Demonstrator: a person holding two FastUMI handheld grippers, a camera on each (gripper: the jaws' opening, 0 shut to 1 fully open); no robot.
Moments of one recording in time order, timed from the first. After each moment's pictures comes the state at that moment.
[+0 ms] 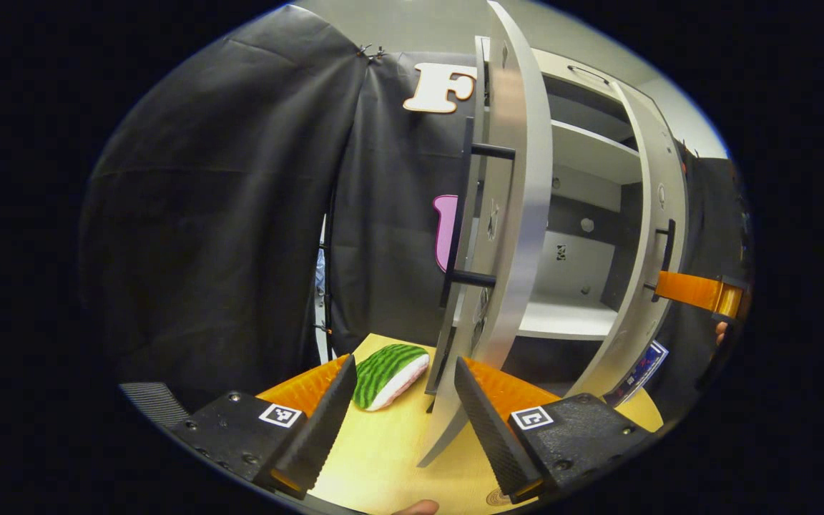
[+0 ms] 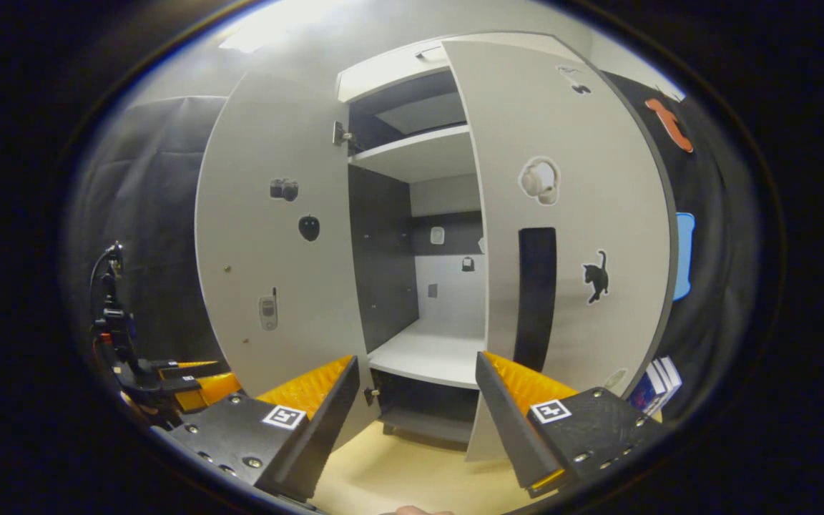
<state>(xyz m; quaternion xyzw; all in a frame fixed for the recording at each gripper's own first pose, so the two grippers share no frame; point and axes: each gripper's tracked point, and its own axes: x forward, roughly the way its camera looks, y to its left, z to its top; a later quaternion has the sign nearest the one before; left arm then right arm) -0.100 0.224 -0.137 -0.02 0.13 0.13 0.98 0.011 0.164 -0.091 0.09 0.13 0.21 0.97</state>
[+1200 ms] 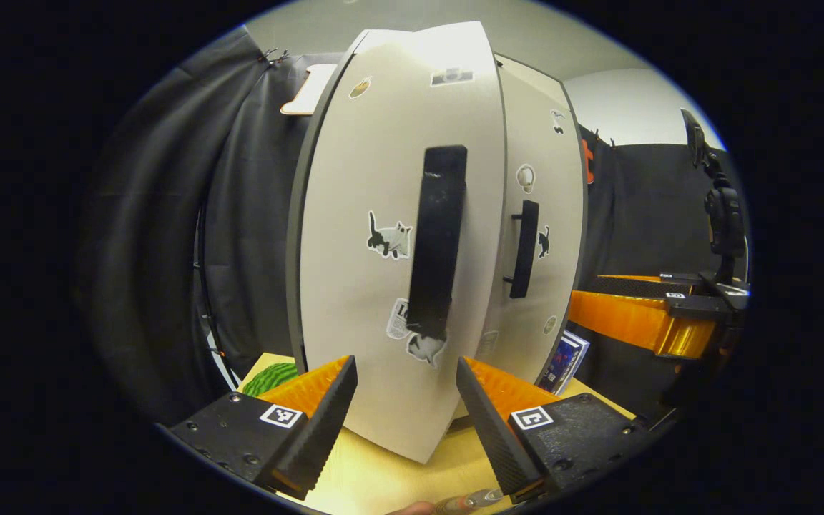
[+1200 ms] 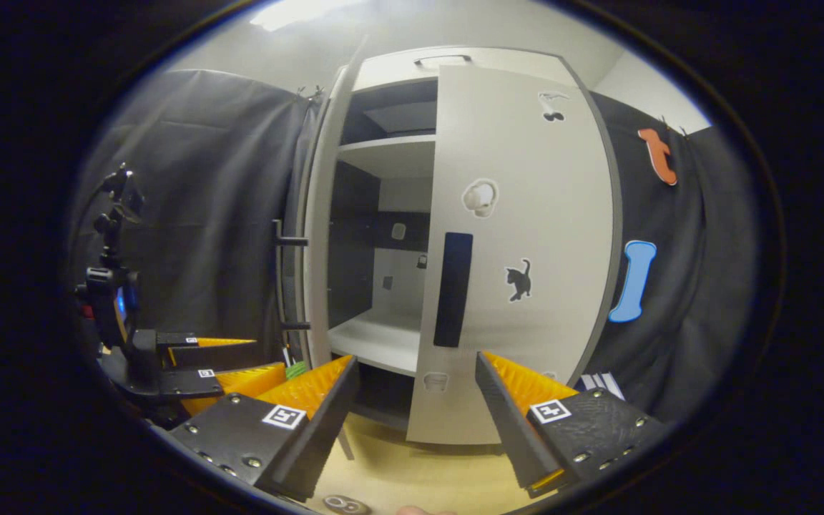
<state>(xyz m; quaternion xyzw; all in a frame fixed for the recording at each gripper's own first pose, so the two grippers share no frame) -0.038 0.068 -0.131 -0.01 0.12 -0.06 0.99 -0.011 0.097 -0.092 0.01 0.12 0.13 0.98</state>
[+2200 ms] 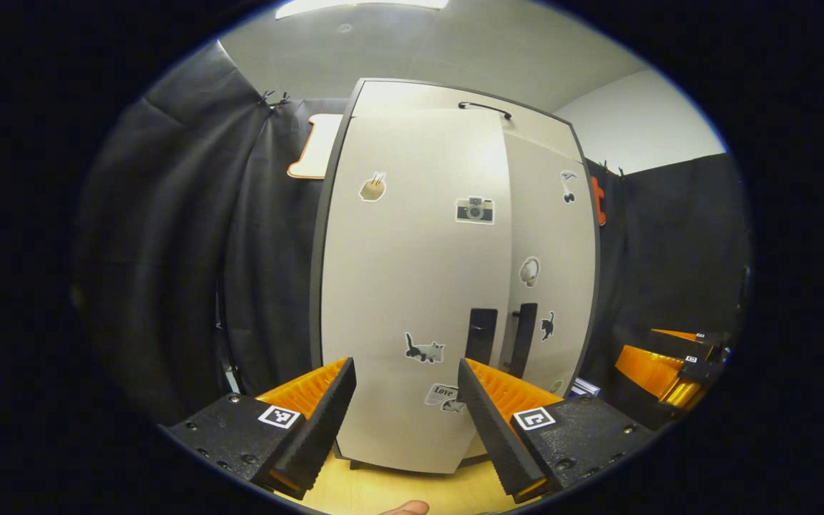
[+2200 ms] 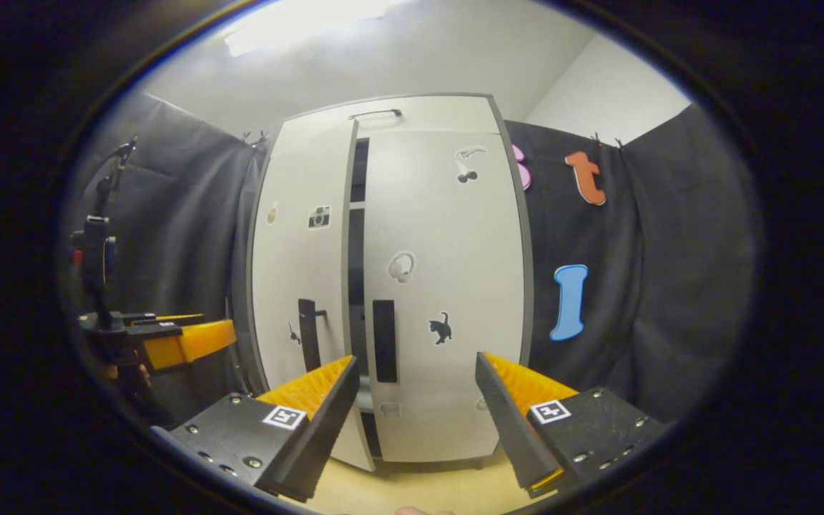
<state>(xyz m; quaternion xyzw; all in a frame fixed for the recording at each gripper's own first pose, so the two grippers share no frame) -0.020 0.067 -0.009 0.01 0.03 -0.05 1.00 -0.035 0.038 -0.029 0.06 0.03 0.00 1.00</state>
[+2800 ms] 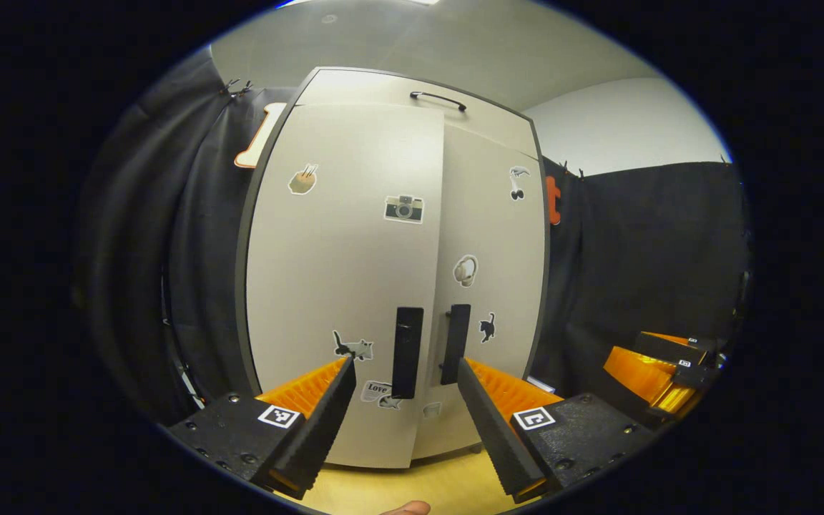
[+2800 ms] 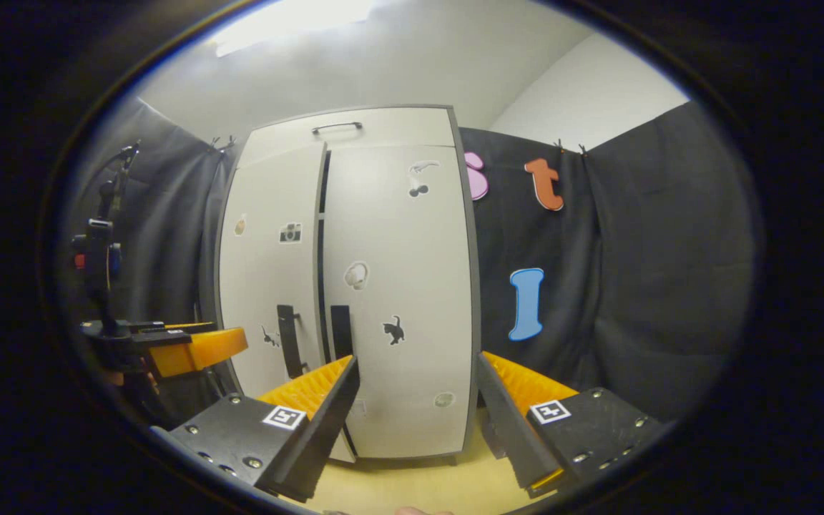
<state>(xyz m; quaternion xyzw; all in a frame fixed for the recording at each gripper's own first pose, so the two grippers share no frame) -0.009 -0.004 -0.008 0.00 0.04 -0.12 0.99 -0.065 -0.018 -0.017 0.06 0.03 -0.06 1.00</state>
